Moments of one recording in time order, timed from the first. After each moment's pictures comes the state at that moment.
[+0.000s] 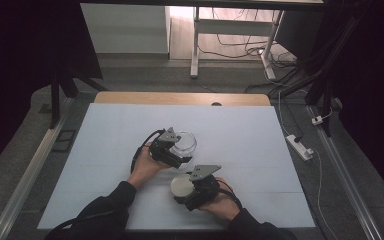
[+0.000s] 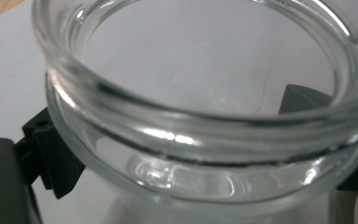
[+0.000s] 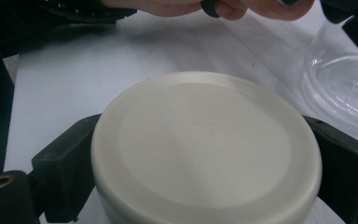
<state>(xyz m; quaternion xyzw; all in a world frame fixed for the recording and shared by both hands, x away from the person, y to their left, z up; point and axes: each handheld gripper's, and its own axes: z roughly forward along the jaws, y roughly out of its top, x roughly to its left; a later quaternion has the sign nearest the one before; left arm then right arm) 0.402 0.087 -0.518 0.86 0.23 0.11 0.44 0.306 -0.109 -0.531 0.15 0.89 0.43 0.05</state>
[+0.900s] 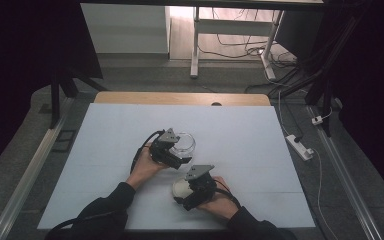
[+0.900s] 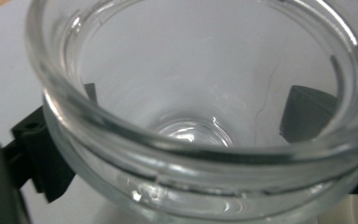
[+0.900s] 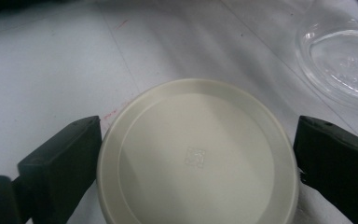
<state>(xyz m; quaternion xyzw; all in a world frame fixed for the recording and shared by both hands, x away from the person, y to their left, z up) 0.403 0.087 -0.522 0.86 0.23 0.11 0.44 0.310 -0.100 -0.540 0.18 0.90 0.38 0.07</state>
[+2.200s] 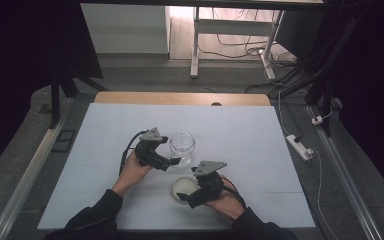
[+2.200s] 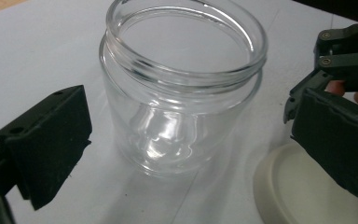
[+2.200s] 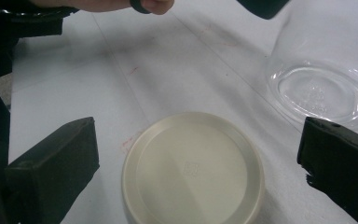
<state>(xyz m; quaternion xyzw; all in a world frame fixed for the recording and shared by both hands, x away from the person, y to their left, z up) 0.374 0.127 -0.499 0.83 0.28 0.07 0.49 0.306 -0.118 -0.515 0.20 0.87 0.45 0.06</state>
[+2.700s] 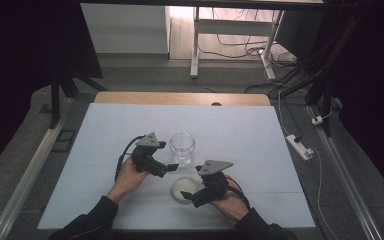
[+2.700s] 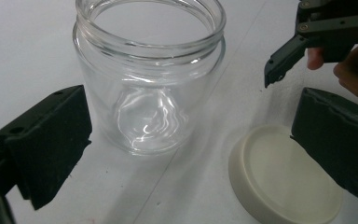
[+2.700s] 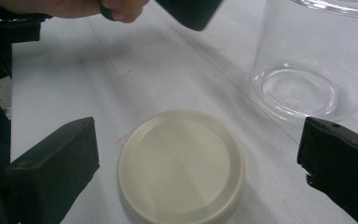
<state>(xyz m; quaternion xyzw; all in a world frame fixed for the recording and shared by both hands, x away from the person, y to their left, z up) 0.353 0.131 -0.496 0.83 0.27 0.07 0.48 0.305 -0.130 -0.508 0.20 0.86 0.45 0.07</state>
